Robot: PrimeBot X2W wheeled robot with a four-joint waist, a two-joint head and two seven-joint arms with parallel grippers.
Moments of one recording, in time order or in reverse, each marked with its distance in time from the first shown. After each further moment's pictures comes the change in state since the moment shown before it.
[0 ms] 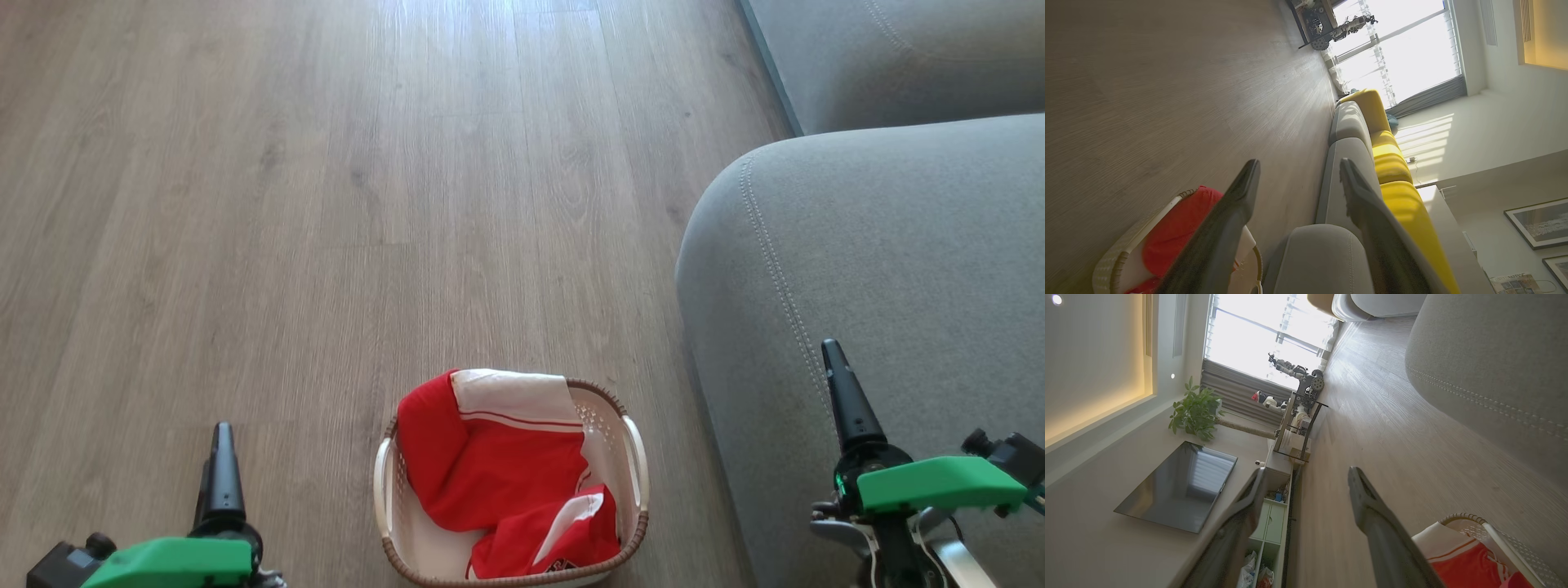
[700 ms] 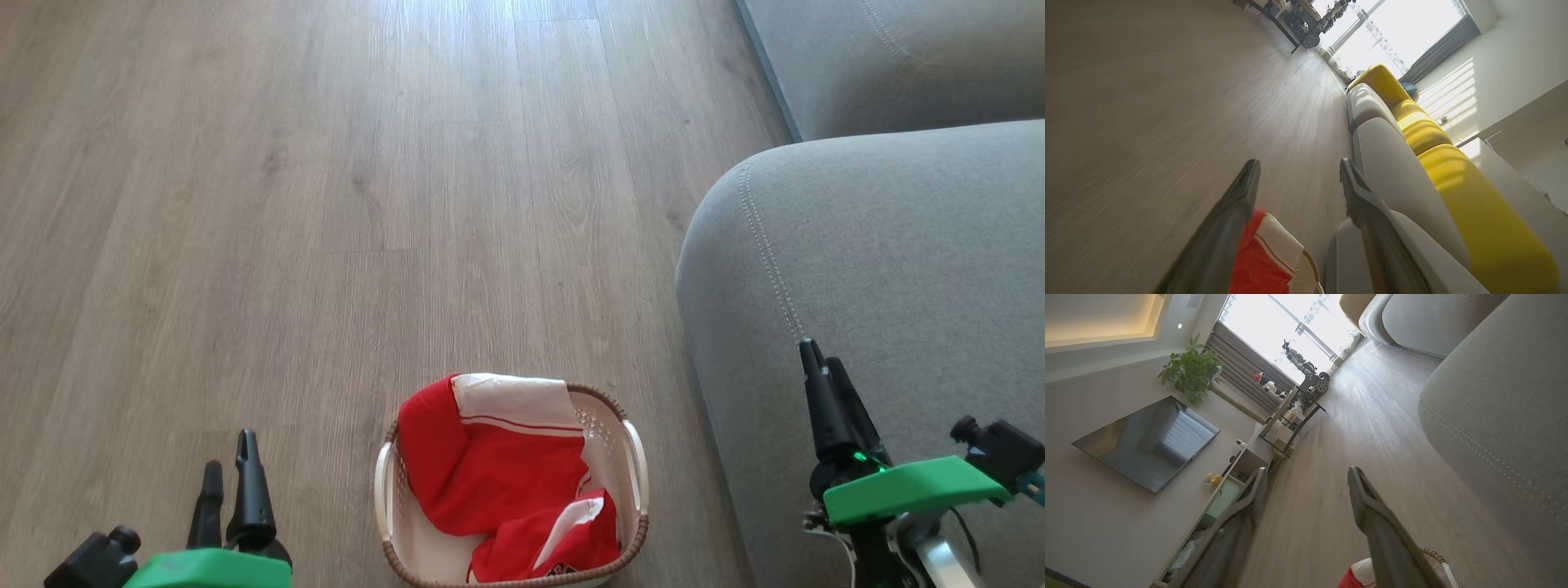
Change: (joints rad) left arm 0.028 0.001 -0.036 -0.005 0.334 0.008 -0.052; right arm 0.012 0.039 -0.036 -0.012 -0.362 0.000 -0.007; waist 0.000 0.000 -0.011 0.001
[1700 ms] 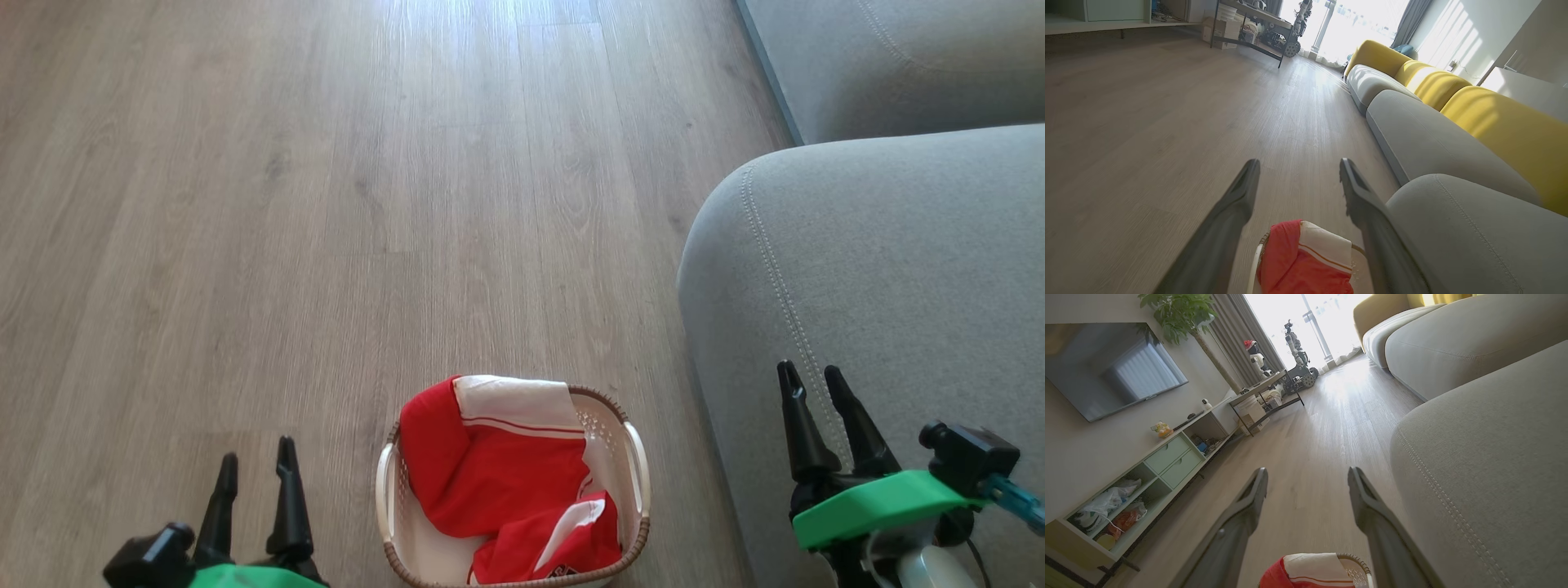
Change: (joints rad) left arm 0.015 0.007 -0.049 0.017 0.395 0.008 -0.091; right arm 0.019 0.065 -0.078 0.039 -0.472 0.000 -0.003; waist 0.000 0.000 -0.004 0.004
